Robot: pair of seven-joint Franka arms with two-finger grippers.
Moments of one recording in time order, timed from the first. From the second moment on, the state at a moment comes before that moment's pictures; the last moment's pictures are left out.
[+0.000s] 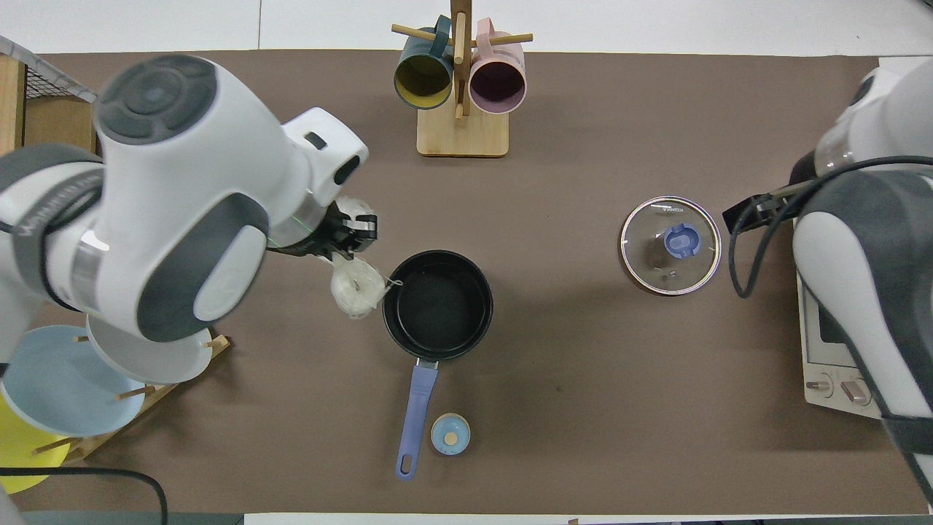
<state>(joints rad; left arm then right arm) -0.33 0.16 -0.14 -1.57 -0.09 1.67 -0.43 0.12 0.06 -0.06 -1.66 -0.03 1.66 -0.16</state>
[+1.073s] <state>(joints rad) 0.00 0.44 -0.13 -1.58 -0.06 2.03 -0.01 0.05 -0.01 -0.05 -1.62 -0.03 1.54 -0.09</state>
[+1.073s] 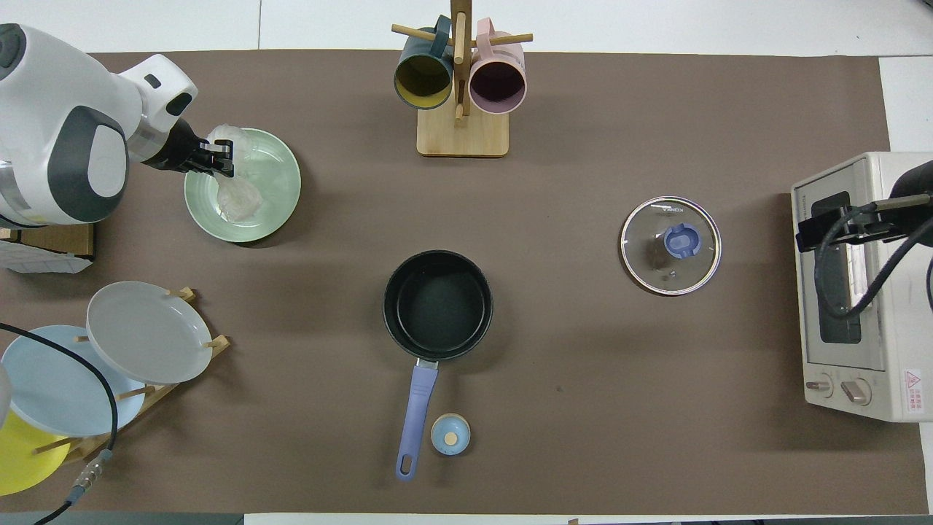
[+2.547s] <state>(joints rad) 0.01 0.06 -0.14 -1.60 -0.04 1.66 0.01 -0.02 0.00 -0.02 -1.58 -0.03 1.48 -0.08</state>
